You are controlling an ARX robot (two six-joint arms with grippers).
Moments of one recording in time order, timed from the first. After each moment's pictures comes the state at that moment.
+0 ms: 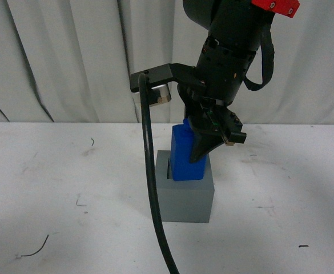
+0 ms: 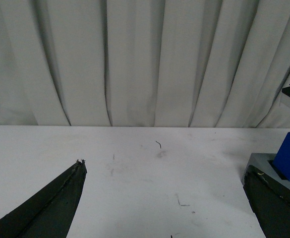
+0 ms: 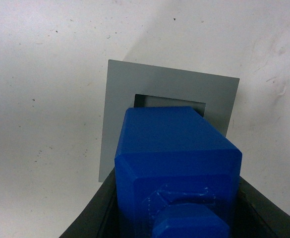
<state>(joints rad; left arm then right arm) 0.00 0.01 0.01 0.00 0.00 0.00 0.42 2.42 2.24 -1.23 -0.24 -1.30</state>
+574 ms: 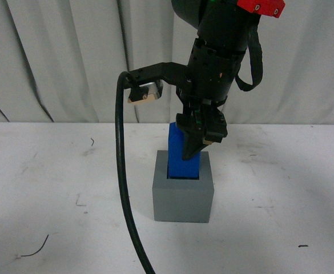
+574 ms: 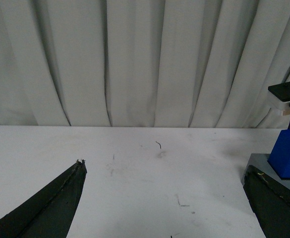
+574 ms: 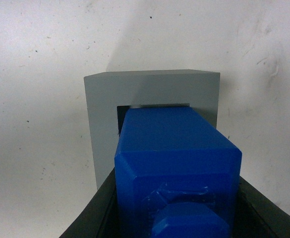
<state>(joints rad) 0.00 0.01 0.01 0.00 0.00 0.00 0.46 2.44 2.27 -1.22 -0.19 -1.12</state>
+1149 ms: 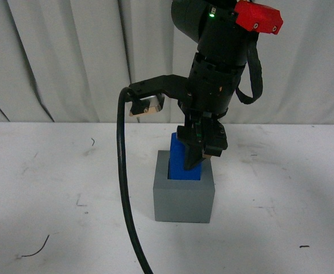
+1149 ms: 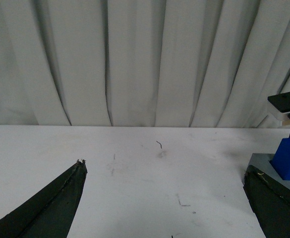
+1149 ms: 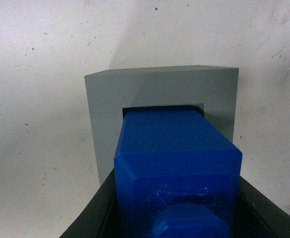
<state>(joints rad) 0.00 0.01 0.01 0.00 0.00 0.00 0.46 2.41 2.17 -1.17 -0.18 -1.09</state>
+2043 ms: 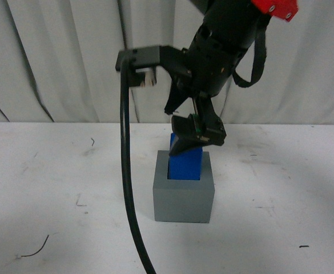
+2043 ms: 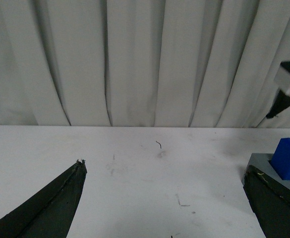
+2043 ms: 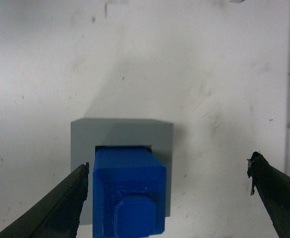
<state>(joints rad) 0.00 0.01 0.01 0.00 0.00 0.00 0.44 2.30 2.05 -0.96 -0.30 -1.20</state>
